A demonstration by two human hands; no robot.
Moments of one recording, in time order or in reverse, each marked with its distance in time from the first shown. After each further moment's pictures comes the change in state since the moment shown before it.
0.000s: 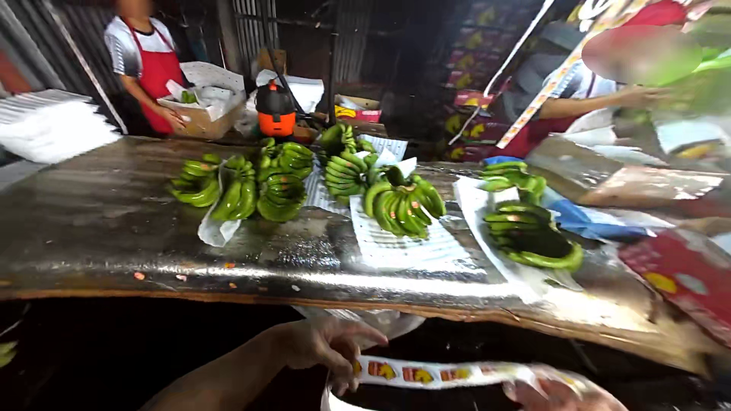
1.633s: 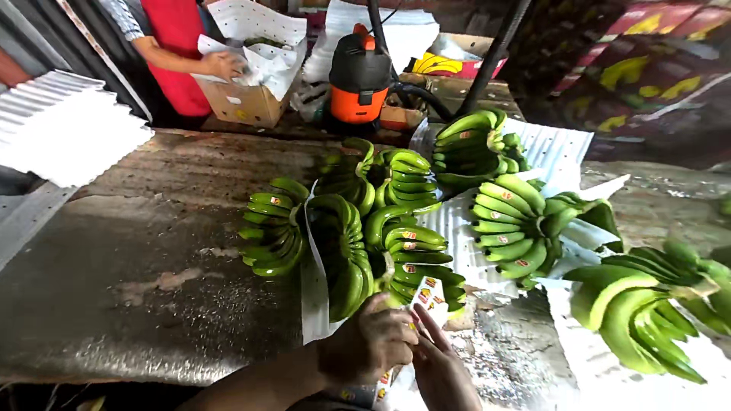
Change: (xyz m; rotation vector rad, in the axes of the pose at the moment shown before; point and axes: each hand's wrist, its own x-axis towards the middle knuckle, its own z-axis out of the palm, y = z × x) left_hand -0.173 0.059 -0.459 1.092 0.556 0.590; right_hand 0.405 0.321 0.434 0.198 0.474 0.698
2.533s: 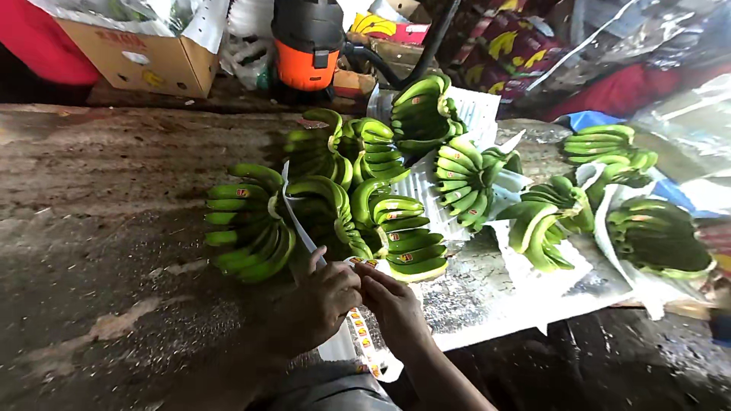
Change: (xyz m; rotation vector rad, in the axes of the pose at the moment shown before) left_hand -0.051 -0.058 -0.097 0.089 0.061 -0.050; right_hand 0.005 0.022 0.130 -0.314 -0.014 -0.096
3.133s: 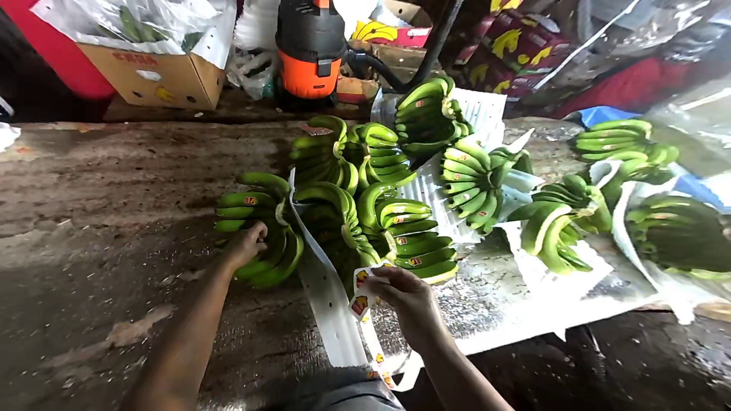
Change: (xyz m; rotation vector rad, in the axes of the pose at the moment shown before) left_hand -0.031 -0.177 -0.081 0.072 -0.572 -1.037; right_hand 0.014 0.004 -0.017 -0.096 0.060 -0.131
